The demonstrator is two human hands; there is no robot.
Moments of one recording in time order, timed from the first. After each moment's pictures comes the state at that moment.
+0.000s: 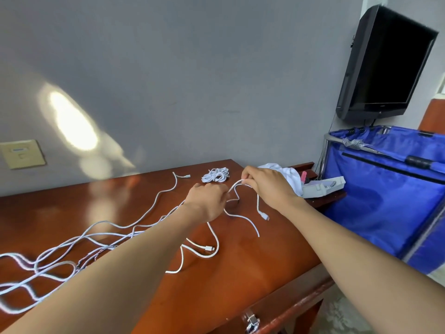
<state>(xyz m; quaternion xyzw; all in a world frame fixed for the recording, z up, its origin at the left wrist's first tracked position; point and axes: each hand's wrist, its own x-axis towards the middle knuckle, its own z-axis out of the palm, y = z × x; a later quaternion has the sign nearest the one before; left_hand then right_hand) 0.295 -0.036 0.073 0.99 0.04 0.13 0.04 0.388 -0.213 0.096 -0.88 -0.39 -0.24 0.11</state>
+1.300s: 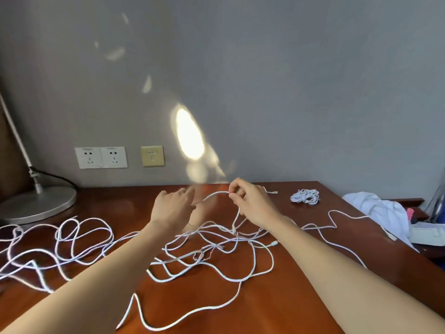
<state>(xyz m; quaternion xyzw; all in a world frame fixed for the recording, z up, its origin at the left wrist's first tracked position) 0.101 0.184 0.070 0.93 0.29 0.20 -0.12 0.265 0.021 0.084 -0.76 -0.53 -0.05 0.38</state>
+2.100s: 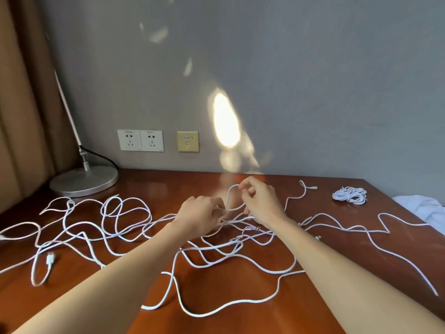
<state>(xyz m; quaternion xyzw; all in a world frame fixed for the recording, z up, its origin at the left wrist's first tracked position) 0.067 0.196 0.039 0.95 0.26 0.18 0.05 0.229 0.087 0.047 -0.75 -0.50 0.00 0.44</state>
